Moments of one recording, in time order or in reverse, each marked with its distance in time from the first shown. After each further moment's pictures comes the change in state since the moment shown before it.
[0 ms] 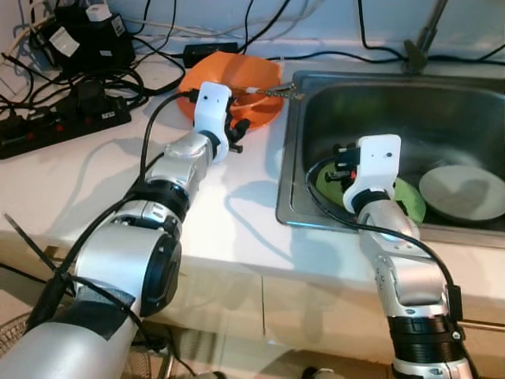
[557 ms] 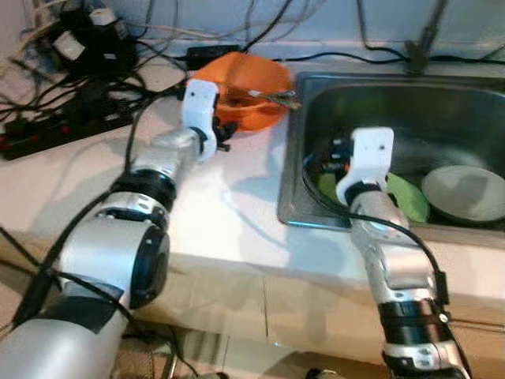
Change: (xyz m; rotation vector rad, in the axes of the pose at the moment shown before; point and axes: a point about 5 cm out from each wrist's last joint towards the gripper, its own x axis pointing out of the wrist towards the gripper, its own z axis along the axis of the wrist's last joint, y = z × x) left arm -0.007 0.022 0.004 -0.044 0.104 0.019; right arm 0.017 0.011 0.002 0.031 -0.025 0.002
